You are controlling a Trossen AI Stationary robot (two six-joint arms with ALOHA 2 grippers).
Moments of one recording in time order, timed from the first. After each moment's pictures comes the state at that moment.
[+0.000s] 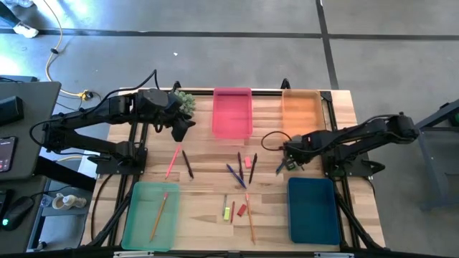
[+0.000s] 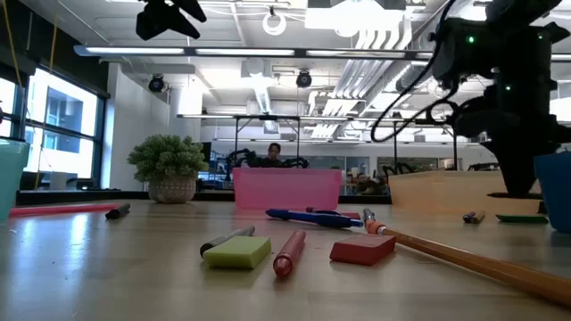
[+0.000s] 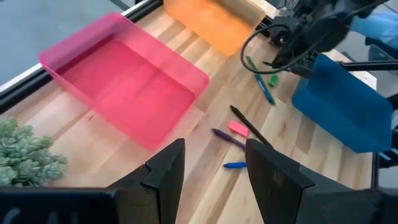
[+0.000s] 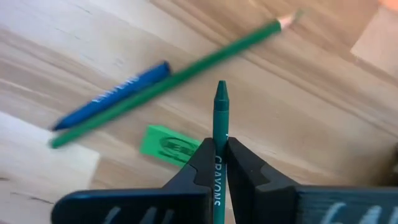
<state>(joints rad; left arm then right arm) 0.33 1.03 1.17 -0.82 -0.06 -0.43 0.03 1.22 0.61 -0.88 0.05 1.13</state>
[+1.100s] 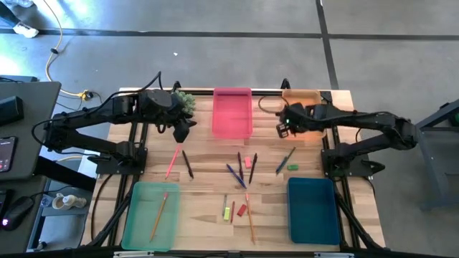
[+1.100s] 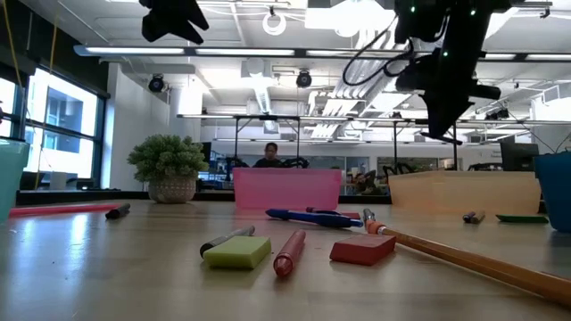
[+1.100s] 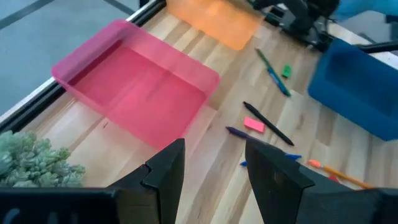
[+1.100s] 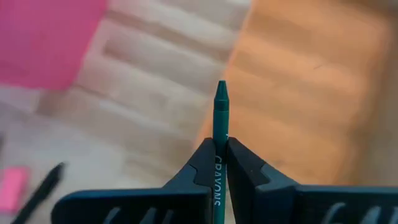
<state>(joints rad) 0.33 1.07 1.17 -0.82 -0.10 -0.35 -0.32 1.22 0.94 -1.00 0.34 0.82</state>
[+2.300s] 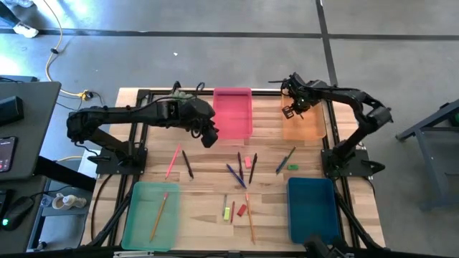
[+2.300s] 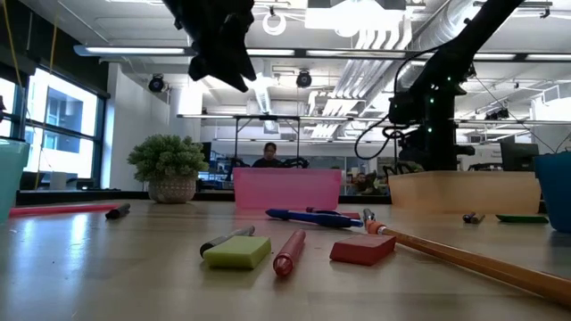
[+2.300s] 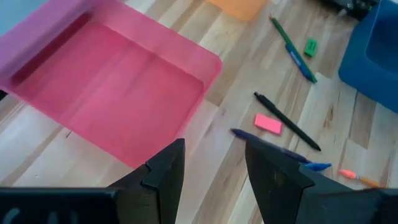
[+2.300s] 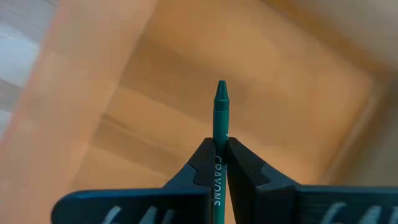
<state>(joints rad) 0.31 1.40 1.17 -0.61 -0.09 -0.32 -0.95 1.61 0.93 -0.71 0.15 0.12</state>
